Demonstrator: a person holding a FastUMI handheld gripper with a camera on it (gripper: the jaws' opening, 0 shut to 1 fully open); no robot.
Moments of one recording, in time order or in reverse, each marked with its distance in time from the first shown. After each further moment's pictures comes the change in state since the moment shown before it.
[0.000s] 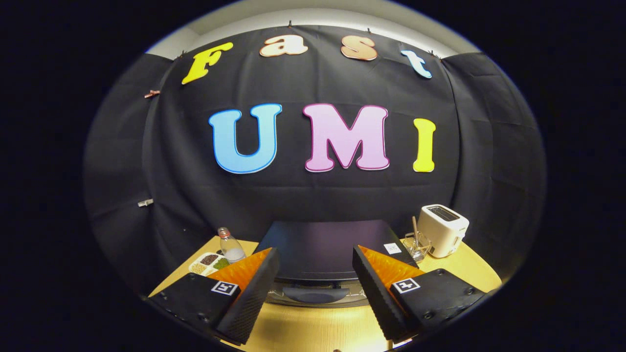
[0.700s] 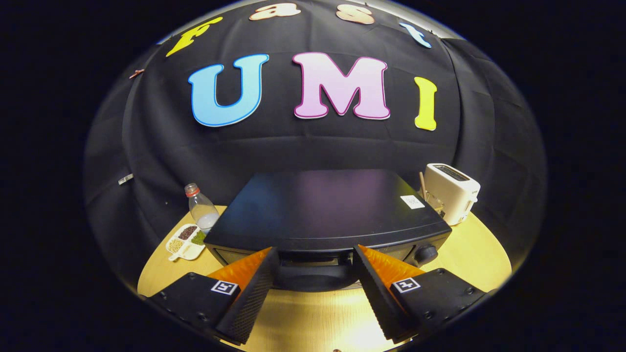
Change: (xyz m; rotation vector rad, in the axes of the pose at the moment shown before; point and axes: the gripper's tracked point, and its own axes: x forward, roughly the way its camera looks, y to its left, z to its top) arm 0.052 -0.004 -0.099 0.008 0.212 -0.060
